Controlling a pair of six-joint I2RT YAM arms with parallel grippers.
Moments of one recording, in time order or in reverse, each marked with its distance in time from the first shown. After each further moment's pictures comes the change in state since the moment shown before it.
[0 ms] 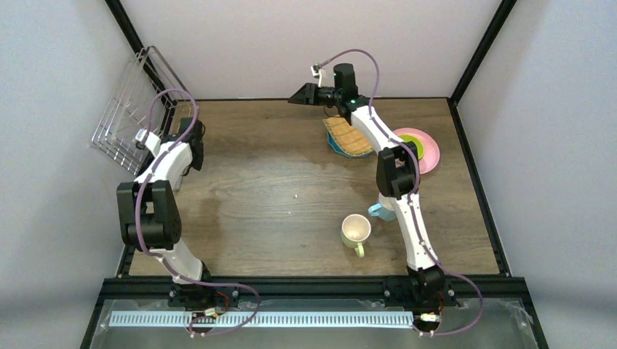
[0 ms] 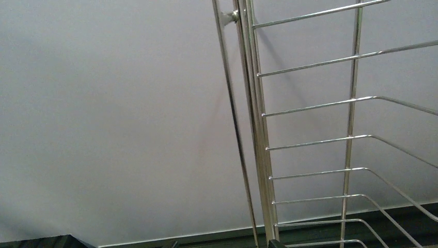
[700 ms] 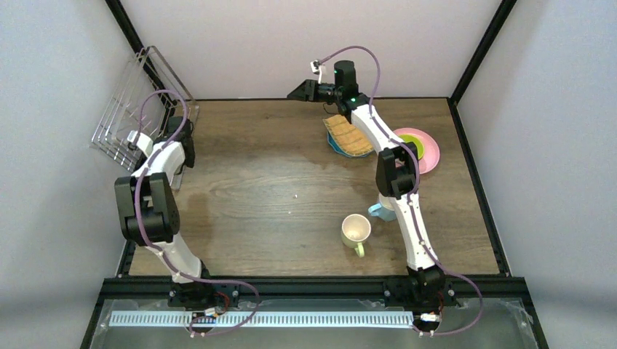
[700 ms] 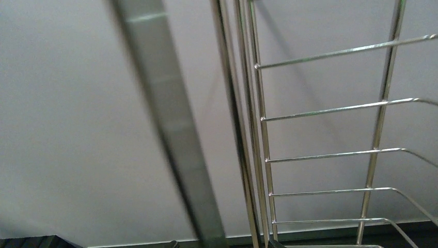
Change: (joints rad) left arm 0.087 0.050 0.002 0.159 0.037 0.108; right arm 0.000 0.013 0.041 0.021 -0.011 0.013
